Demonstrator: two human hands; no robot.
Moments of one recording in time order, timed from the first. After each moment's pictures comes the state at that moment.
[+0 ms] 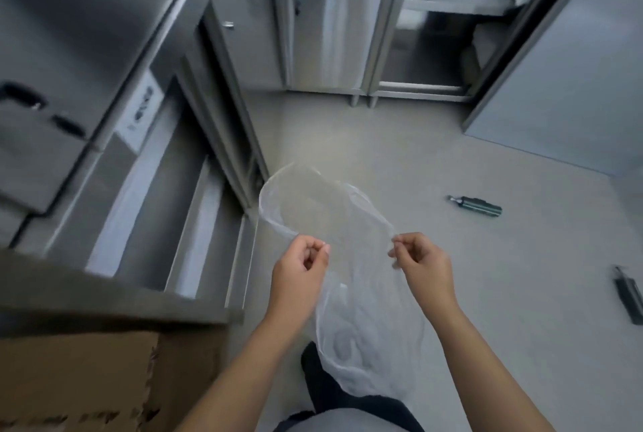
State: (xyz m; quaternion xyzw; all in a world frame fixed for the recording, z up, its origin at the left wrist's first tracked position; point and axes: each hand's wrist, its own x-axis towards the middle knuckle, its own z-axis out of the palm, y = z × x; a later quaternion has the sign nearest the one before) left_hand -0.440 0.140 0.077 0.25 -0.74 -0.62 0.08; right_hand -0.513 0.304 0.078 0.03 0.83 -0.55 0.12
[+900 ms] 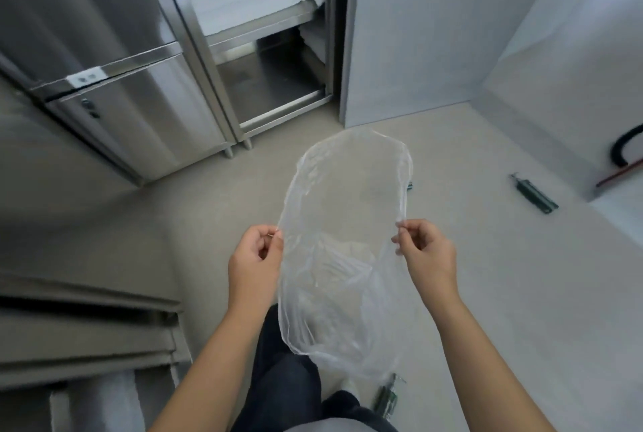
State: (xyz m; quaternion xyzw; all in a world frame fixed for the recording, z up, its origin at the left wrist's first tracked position) left_hand -0.739 0.202 0.103 0.08 -0.80 -0.60 0.01; right_hand -0.703 0.413 0.093 0.27 0.76 -0.58 -0.09
